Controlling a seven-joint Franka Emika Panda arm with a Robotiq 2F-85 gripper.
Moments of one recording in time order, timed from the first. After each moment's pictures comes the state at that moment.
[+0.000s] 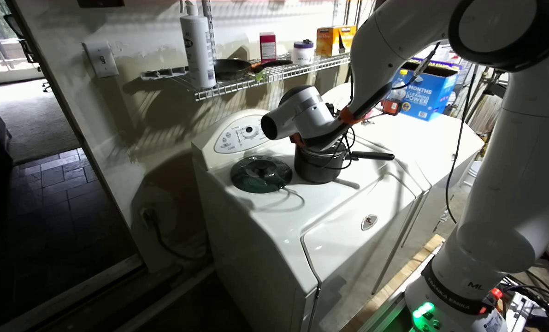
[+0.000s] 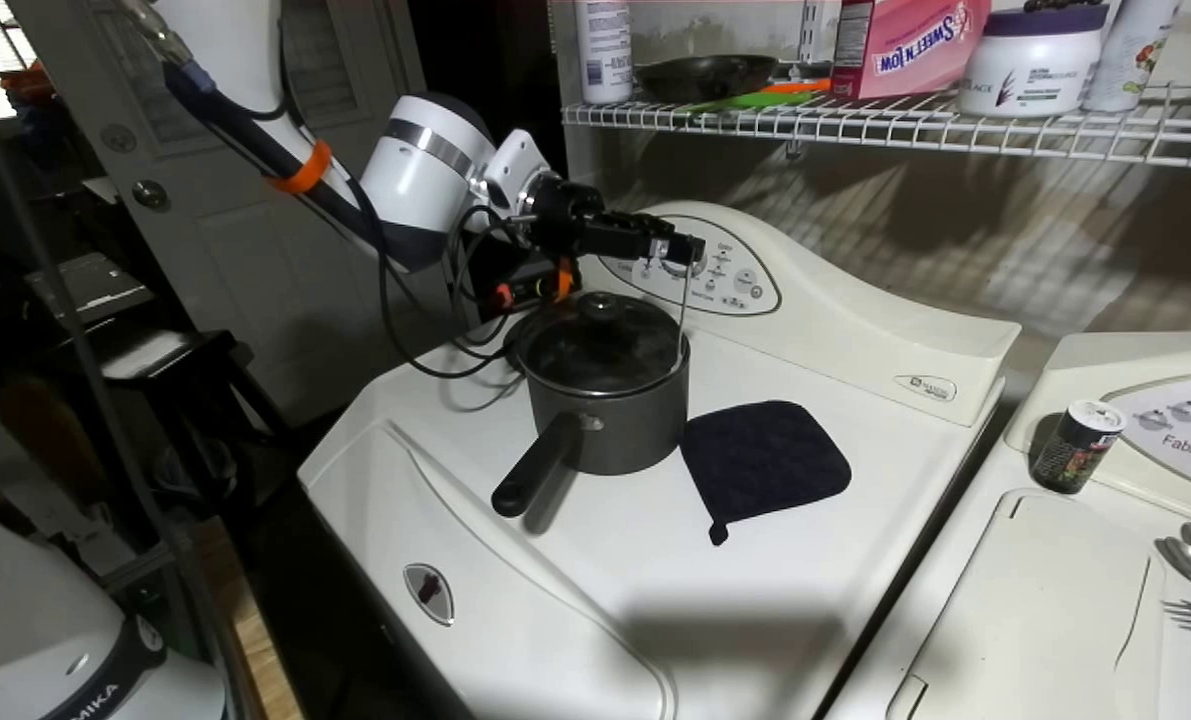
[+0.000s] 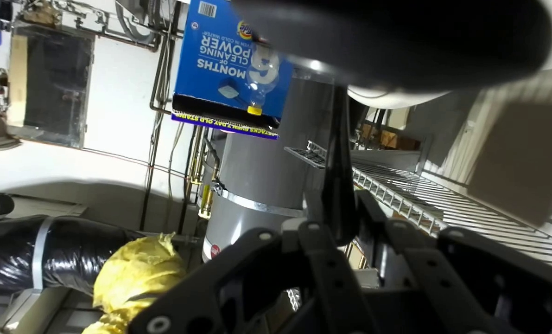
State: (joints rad) arm 0.07 0.18 0.10 -2.17 -1.58 1.68 2.14
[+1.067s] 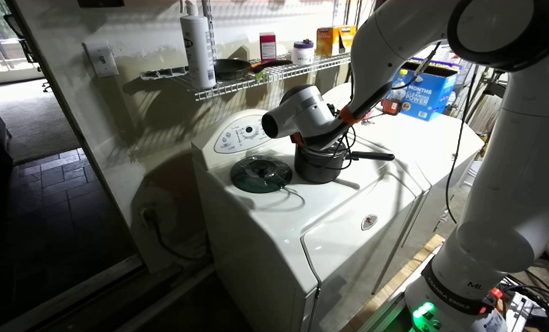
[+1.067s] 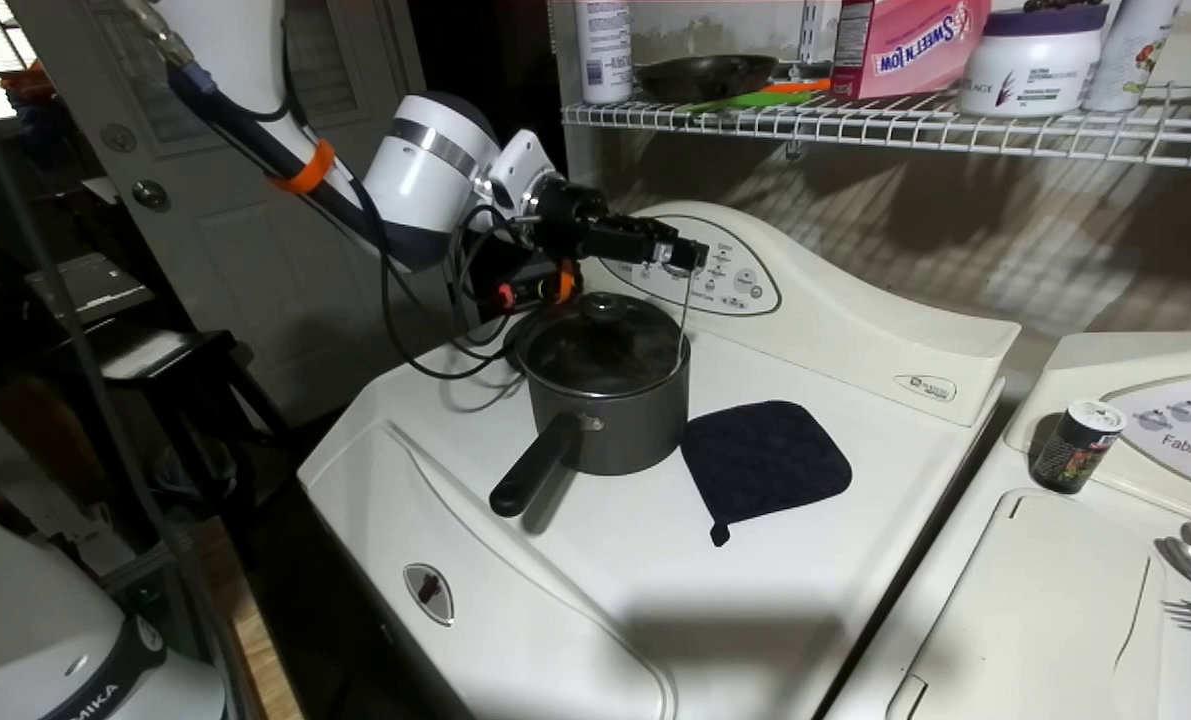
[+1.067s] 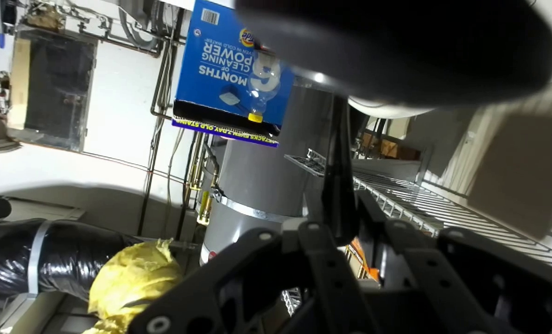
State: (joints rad) arm 0.07 0.18 0.10 -2.17 -1.57 1.69 2.12
